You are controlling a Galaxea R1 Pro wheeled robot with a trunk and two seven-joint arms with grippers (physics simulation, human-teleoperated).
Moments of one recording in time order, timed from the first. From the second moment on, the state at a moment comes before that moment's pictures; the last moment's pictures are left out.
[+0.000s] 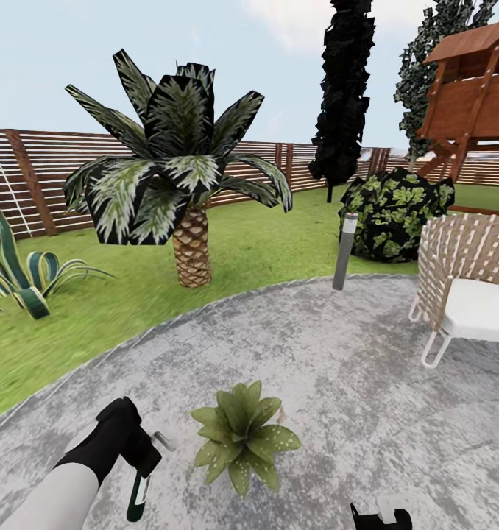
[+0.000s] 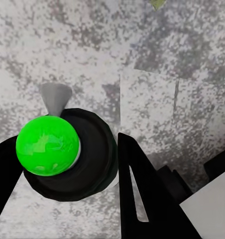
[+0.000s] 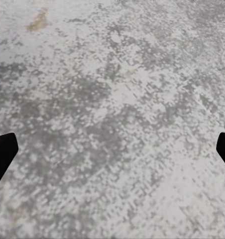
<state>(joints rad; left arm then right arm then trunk) -0.62 0.06 0.10 -0.67 -1.05 0.71 -1.06 -0.42 -0.11 0.06 -0.04 0.02 -0.48 -0.01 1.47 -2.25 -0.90</state>
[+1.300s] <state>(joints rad) -0.69 0.07 0.10 -0.70 -1.32 0.71 -1.33 -0.42 -0.10 0.06 -0.04 0.03 -0.47 -0.01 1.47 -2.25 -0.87</state>
